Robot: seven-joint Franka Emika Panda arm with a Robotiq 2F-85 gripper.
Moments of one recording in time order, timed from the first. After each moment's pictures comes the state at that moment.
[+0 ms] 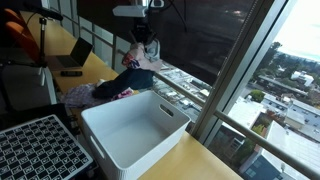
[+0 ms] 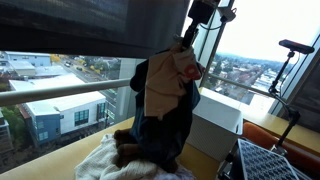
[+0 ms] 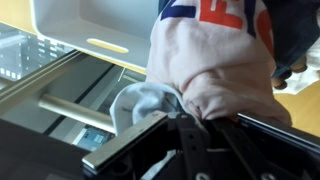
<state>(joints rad) 0.12 0.16 0.10 -1.78 -0.19 2.14 -0.13</state>
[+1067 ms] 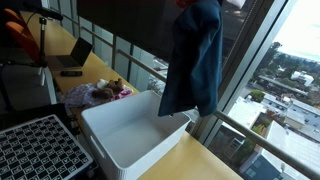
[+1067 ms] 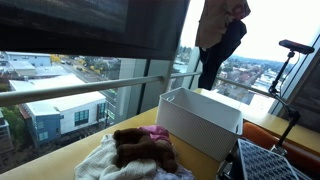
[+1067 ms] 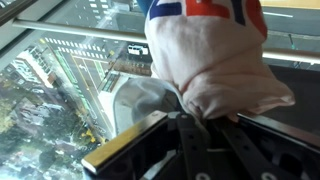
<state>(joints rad) -0.08 -0.11 -0.08 -1.55 -0.17 2.04 -0.25</state>
